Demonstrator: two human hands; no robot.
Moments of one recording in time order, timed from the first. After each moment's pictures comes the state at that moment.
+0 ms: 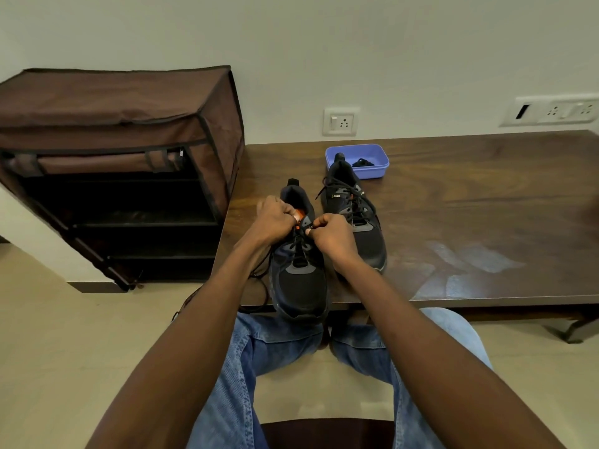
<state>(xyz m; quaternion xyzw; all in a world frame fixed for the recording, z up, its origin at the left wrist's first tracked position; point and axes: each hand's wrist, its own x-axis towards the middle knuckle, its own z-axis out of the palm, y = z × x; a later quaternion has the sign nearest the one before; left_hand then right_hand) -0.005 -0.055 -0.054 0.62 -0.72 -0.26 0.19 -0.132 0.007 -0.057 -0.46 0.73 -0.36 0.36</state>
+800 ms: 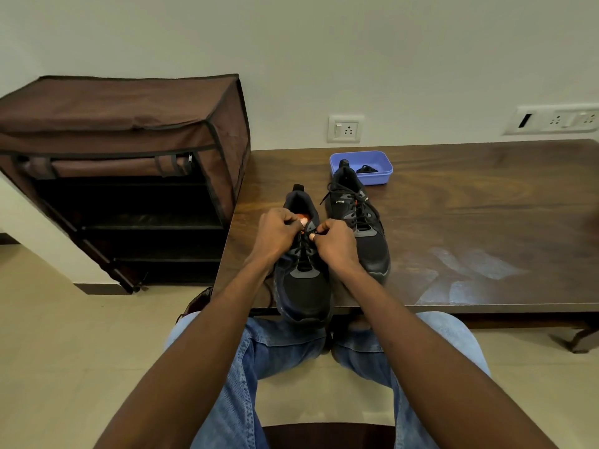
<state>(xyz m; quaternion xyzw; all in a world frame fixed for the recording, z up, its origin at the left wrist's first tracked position) 0.000 -0.032 -0.060 0.58 -0.68 -0.28 0.35 -0.127 0.012 -0.059 -0.50 0.73 -0.34 0.30</state>
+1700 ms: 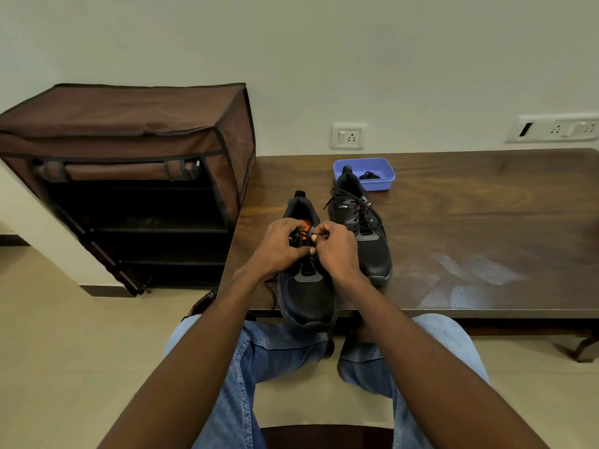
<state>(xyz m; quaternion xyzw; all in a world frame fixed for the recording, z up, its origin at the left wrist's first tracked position) 0.020 -0.018 -0.066 0.50 -0.80 -0.24 0.23 -0.122 0.024 -0.056 -0.54 0.70 -0.38 0.26</state>
